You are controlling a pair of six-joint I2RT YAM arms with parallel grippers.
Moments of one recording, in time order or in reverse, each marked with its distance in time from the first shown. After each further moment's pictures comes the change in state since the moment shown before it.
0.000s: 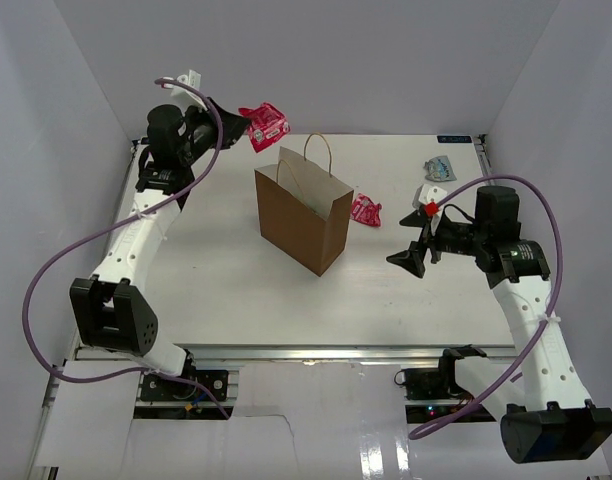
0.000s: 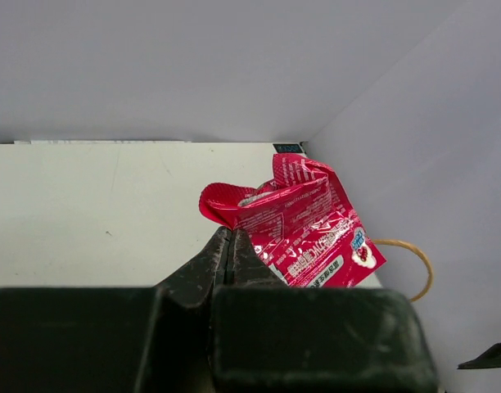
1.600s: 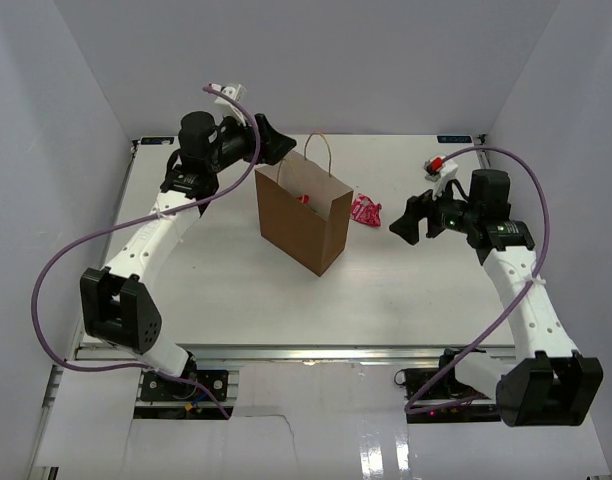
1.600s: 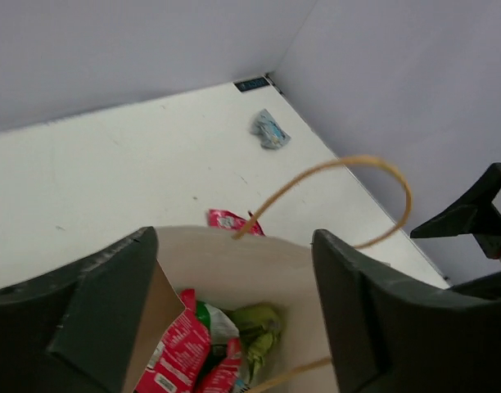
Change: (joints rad) left arm -0.147 0.064 -0.020 0.010 0.098 0.175; right arm -0.055 0.150 -0.016 0.210 0.236 0.419
